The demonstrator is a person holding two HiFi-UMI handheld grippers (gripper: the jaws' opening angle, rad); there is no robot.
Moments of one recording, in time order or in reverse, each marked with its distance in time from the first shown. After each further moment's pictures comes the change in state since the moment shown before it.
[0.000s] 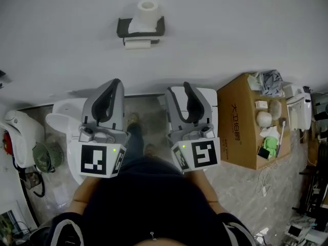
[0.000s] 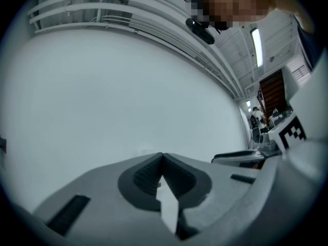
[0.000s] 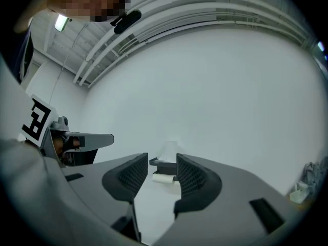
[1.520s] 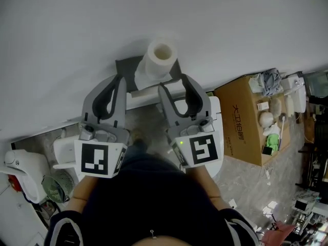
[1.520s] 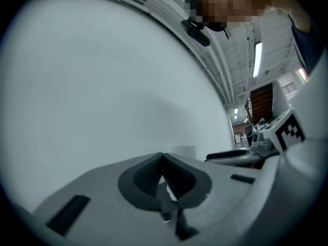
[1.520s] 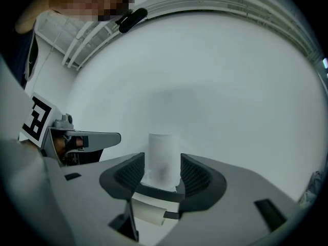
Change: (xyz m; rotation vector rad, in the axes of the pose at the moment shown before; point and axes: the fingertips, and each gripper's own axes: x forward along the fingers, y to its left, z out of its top) left arm 0.193 0.127 -0.044 -0.044 0.001 -0.202; right arm 0.222 -0.032 -0.024 -0.062 0.063 -0.102
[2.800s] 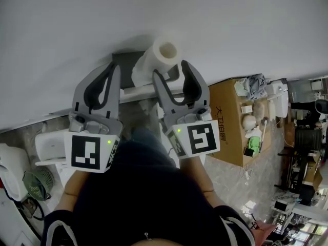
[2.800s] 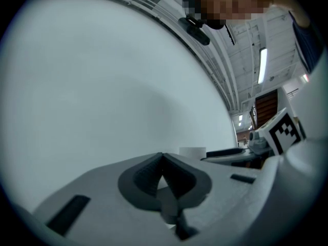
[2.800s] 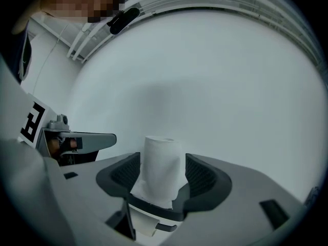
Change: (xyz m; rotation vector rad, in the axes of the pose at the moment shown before) left arm 0.006 0.019 -0.004 -0.058 -0.052 0.032; right arm 0.029 0.000 0.007 -0.080 0.043 0.028
